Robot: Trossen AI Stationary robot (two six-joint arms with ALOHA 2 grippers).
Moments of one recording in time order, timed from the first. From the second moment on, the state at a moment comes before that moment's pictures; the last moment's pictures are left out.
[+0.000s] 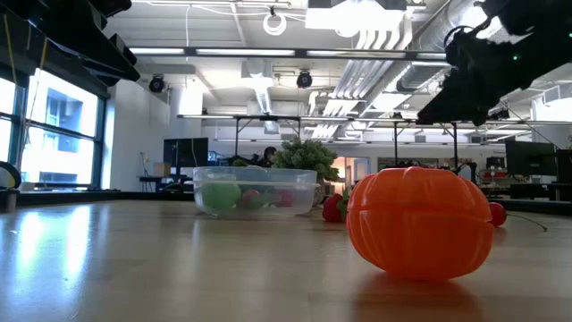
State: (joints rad) left arm -0.09 0.65 0.54 -0.52 -0.15 -0.21; right arm -0.08 0.61 0.32 -0.16 0.29 0.33
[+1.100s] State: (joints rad) left arm -0.09 0.65 0.54 -0.52 -0.15 -0.21; right arm 0.14 1.65 0.45 0.63 0.46 0.24
